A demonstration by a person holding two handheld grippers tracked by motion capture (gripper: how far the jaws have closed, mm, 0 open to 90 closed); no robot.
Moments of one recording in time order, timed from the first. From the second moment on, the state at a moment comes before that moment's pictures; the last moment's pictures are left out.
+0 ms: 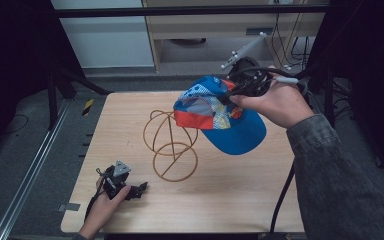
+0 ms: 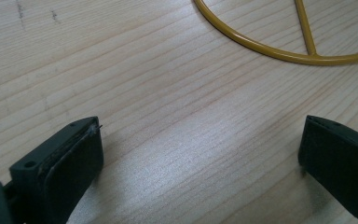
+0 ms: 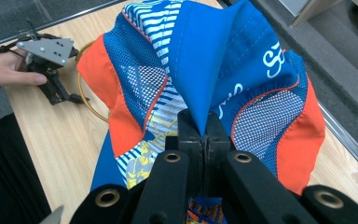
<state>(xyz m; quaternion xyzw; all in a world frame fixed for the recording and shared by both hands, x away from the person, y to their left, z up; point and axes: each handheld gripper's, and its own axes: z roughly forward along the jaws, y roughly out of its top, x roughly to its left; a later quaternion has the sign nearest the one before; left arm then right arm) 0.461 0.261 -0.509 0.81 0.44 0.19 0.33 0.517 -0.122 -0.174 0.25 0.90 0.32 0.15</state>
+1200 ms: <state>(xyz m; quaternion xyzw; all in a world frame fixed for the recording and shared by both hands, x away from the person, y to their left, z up) 0.461 0.261 -0.509 0.81 0.44 0.19 0.33 0.525 -0.081 -0.169 0.22 0.90 0.34 0.14</state>
